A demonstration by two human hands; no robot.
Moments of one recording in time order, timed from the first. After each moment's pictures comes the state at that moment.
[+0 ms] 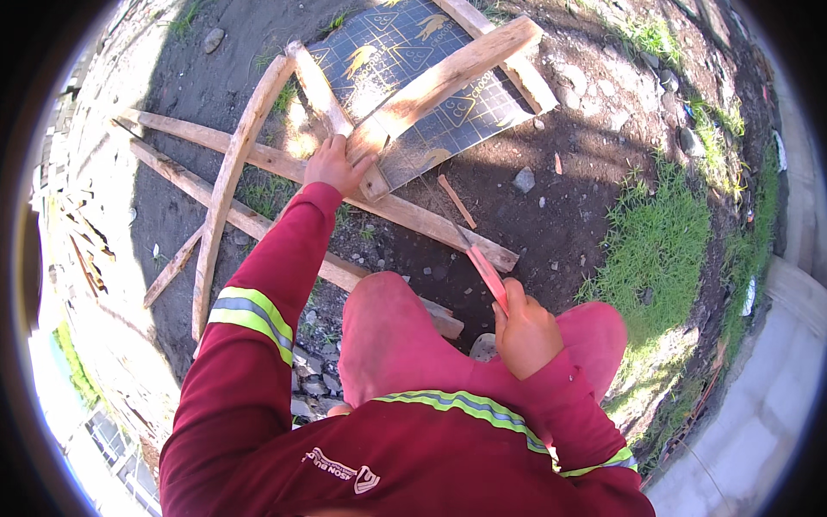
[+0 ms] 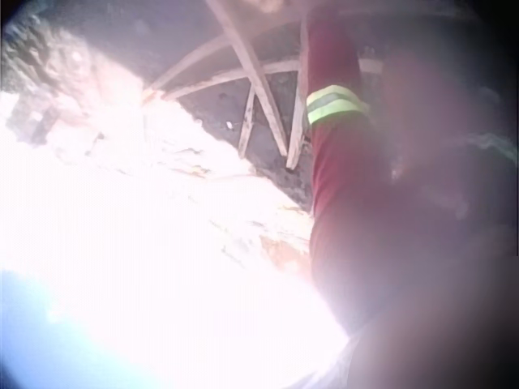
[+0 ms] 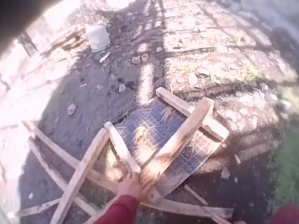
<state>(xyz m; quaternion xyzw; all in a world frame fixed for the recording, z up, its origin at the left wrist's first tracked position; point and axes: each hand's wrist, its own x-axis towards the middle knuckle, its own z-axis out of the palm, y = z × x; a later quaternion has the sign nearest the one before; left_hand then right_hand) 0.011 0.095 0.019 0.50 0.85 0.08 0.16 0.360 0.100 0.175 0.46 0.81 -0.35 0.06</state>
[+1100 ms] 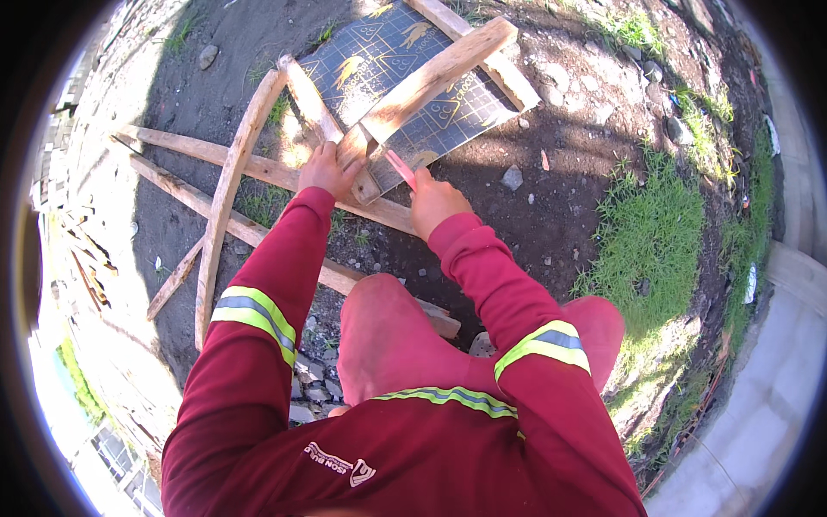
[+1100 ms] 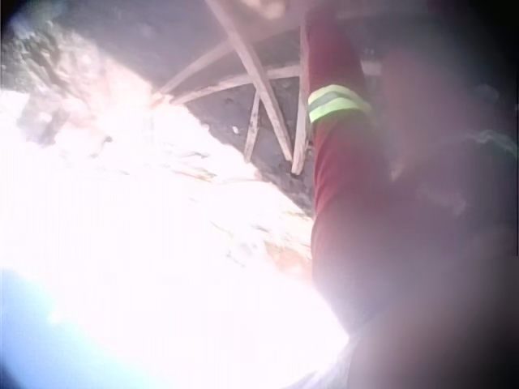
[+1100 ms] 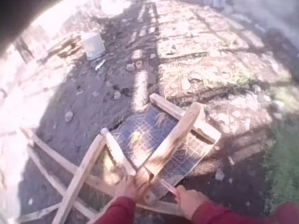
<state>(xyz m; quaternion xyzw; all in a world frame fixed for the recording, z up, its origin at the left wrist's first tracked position) 0.009 0.103 0.027 0.49 0.85 0.06 0.18 0.248 0.158 0.108 0.45 0.82 -0.34 0.04</state>
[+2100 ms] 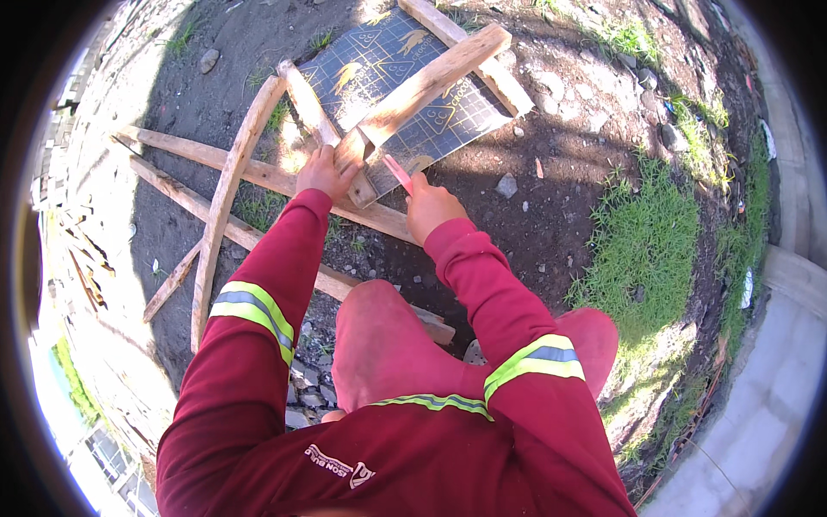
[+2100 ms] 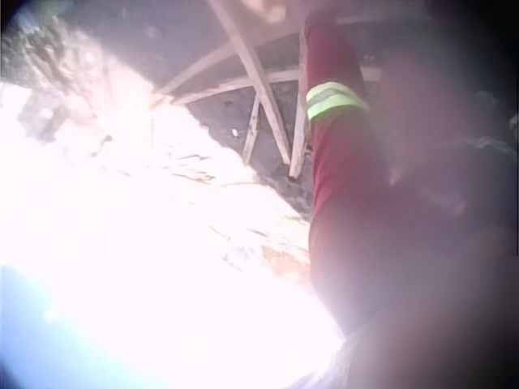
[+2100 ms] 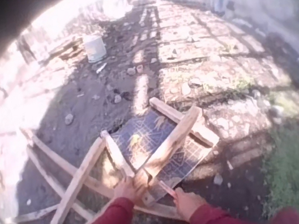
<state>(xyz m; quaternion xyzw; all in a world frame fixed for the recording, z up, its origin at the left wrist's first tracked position) 0.007 0.108 0.028 0.49 0.85 0.06 0.16 0.251 0.162 0.073 0.45 0.82 -0.34 0.05</state>
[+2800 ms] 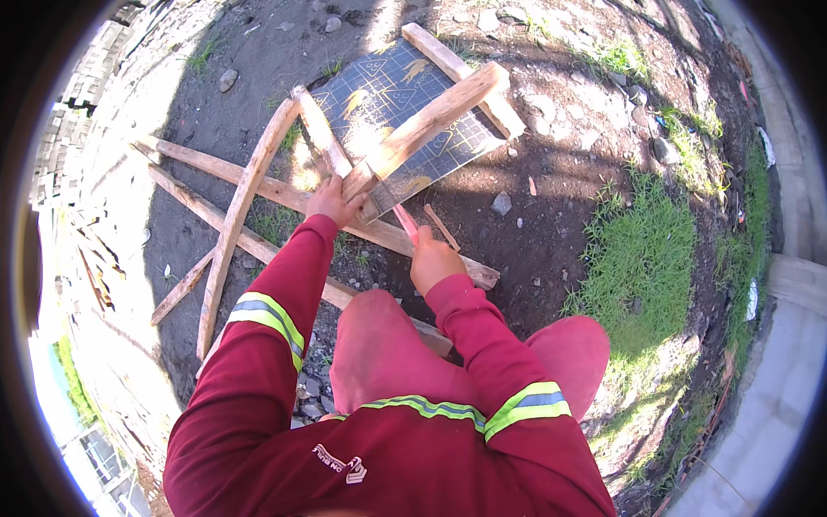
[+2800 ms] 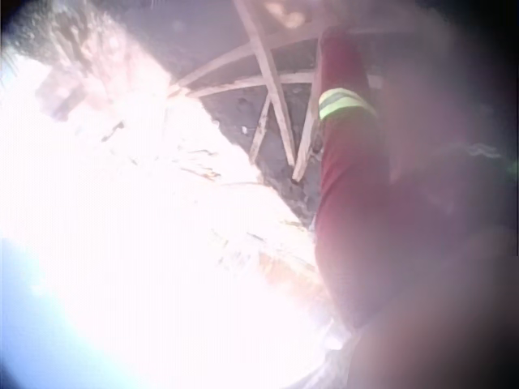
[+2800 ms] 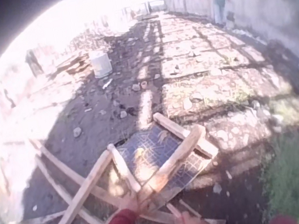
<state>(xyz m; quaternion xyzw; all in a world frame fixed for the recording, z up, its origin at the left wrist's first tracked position) 0.018 0.083 0.022 0.51 0.84 0.09 0.15 0.286 0.112 0.064 0.47 0.80 -0.37 0.03</state>
